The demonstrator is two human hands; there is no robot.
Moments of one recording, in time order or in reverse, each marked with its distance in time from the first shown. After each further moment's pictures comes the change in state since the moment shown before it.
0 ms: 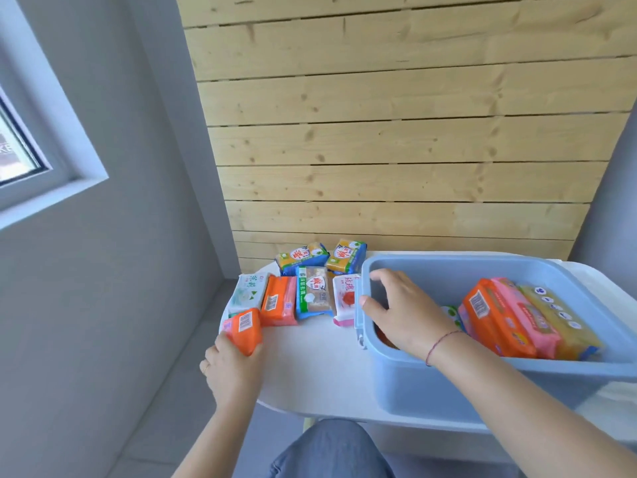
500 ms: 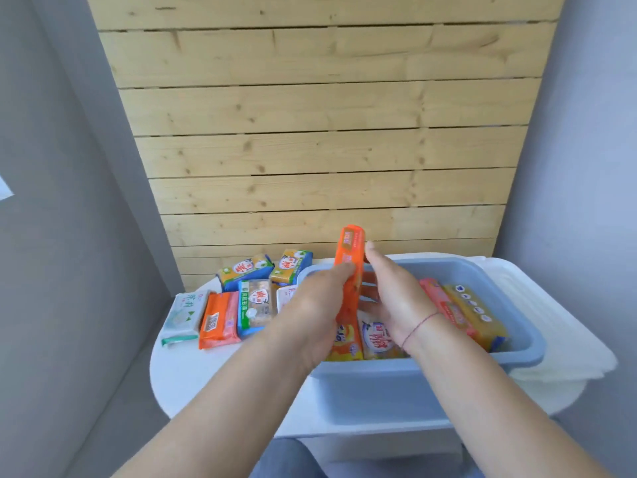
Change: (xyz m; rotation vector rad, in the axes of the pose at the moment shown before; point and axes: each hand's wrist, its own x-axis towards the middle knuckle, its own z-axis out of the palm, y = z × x) left_hand -0.133 0.195 -0.005 -0.792 -1.010 0.022; right_hand 0.004 0.025 -0.050 1.150 0.116 0.282
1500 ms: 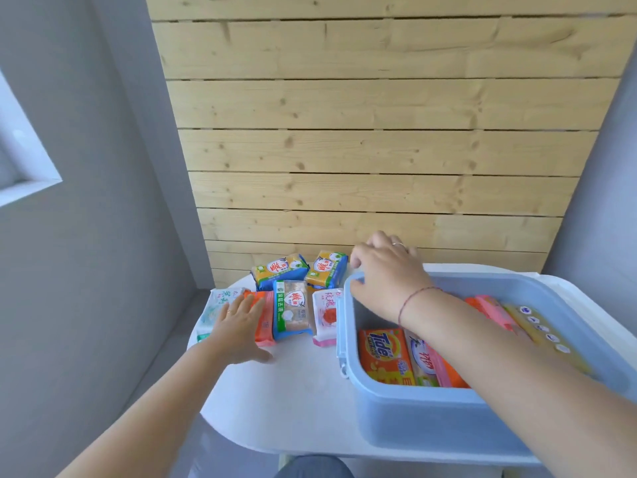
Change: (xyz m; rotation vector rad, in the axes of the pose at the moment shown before) left_hand 0.111 -0.057 -0.244 1.803 0.180 0.093; right_hand 0.033 -0.012 0.055 -1.552 0.056 -0.562
